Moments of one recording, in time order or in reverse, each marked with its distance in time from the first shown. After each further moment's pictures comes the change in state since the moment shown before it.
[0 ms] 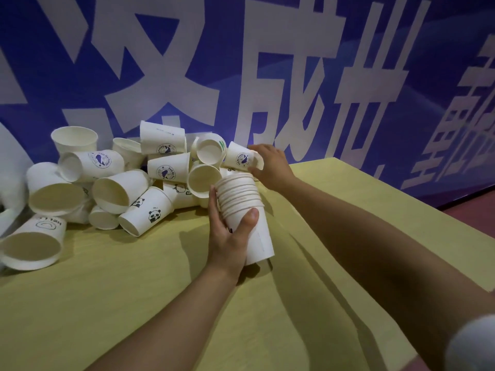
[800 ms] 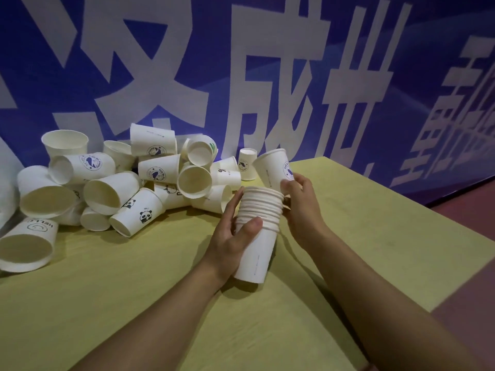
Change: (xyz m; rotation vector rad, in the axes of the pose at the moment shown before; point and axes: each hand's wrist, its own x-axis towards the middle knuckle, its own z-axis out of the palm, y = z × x) left_hand -0.007 0.009 0.001 0.029 -0.355 -0.131; right_hand -0.132 -0.011 -0.046 1.156 0.161 0.502
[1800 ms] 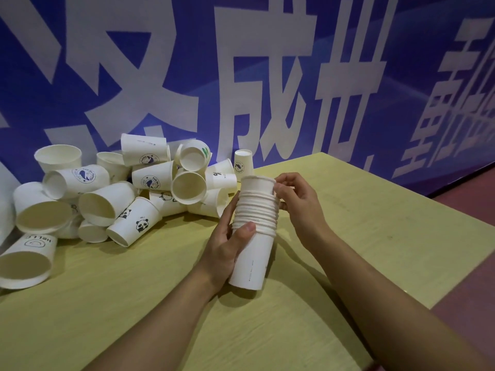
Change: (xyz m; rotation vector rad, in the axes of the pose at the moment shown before) left_hand 0.002 -0.001 -0.004 -0.087 -0.101 -0.065; right_hand -0.012 0.001 -0.010 -0.179 -0.059 -0.300
